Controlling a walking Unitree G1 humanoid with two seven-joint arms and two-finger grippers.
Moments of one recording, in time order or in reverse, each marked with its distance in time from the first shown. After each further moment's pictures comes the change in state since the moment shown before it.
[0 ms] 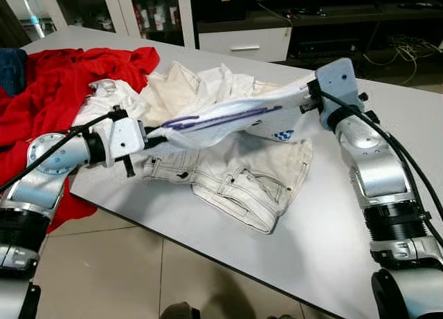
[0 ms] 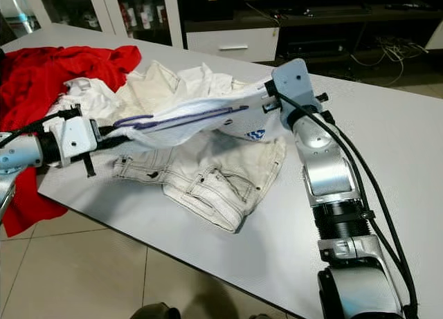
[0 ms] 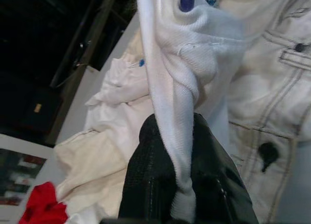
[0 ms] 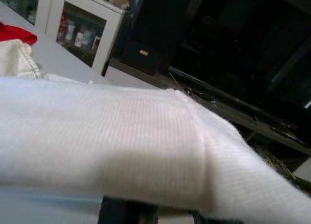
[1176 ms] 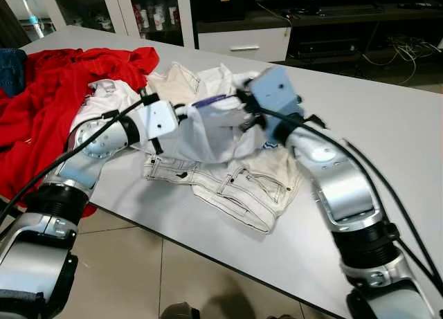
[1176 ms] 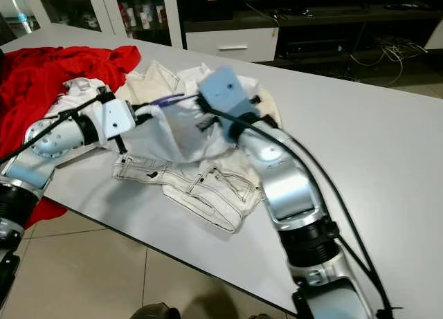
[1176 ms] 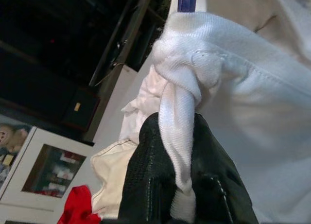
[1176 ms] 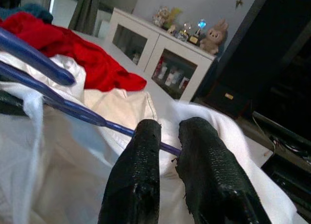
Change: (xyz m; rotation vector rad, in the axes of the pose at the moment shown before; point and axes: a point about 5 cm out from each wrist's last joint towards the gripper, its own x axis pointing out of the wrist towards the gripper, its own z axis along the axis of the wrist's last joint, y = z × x) left arm 0.049 0.011 0.009 0.037 0.026 0.152; right arm -0.027 0.085 0.061 0.043 -0.162 0.363
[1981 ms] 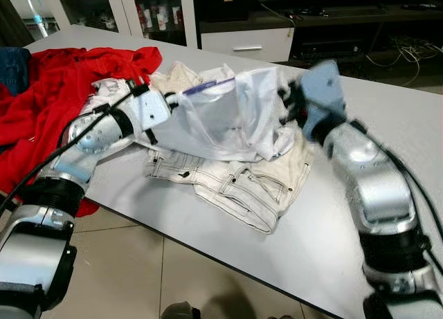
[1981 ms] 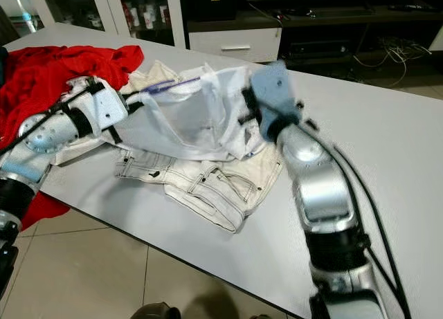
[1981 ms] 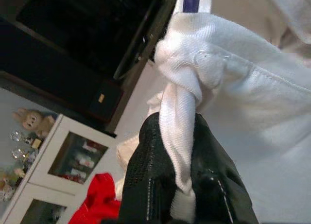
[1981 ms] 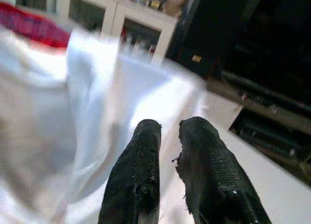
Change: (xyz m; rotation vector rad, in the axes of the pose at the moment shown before) left arm -0.004 0.019 -0.004 -0.007 0.000 0.111; right arm -0.026 -0.039 -0.031 0.080 0.142 -0.163
